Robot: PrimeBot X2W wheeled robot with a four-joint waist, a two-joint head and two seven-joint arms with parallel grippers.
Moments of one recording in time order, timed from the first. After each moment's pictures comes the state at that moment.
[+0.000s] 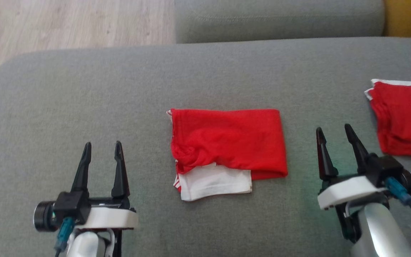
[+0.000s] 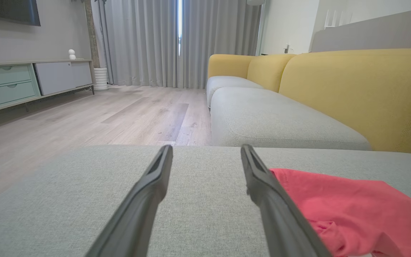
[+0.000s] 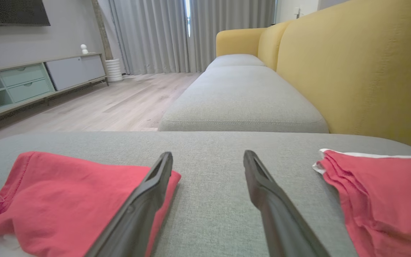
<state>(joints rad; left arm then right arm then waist) -0.08 0.05 -0.13 0.22 -0.16 0.03 -0.25 -0.17 -0.05 0.03 0.39 0.06 0.13 -0.25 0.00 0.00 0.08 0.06</state>
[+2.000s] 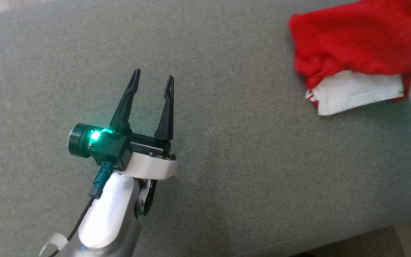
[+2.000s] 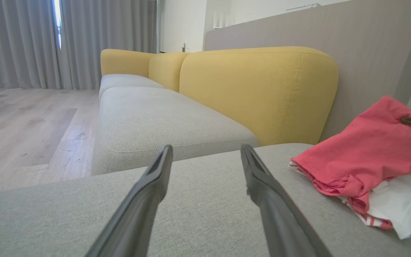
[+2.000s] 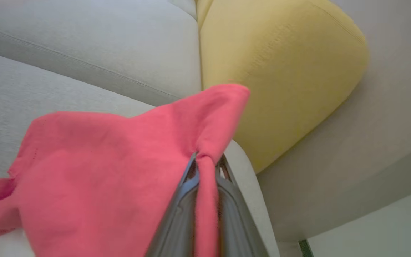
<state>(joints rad) -0.39 0.04 -0.37 0.22 -0.17 0.06 -0.26 -0.70 -0.48 0.15 0.63 0.02 0.13 -0.07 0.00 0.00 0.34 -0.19</state>
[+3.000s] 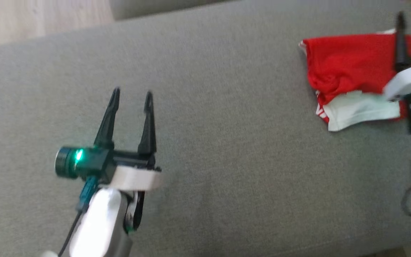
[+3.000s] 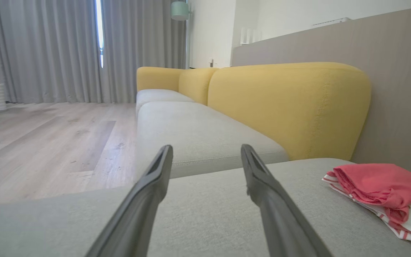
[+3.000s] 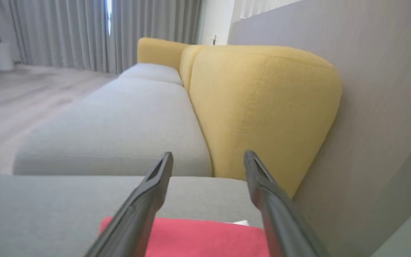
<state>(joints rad) -0.32 0.04 -0.29 0.22 -0.17 0.07 -0.26 -0.72 -0.28 -0.07 0.70 0.00 0.13 -0.17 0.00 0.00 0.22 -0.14</state>
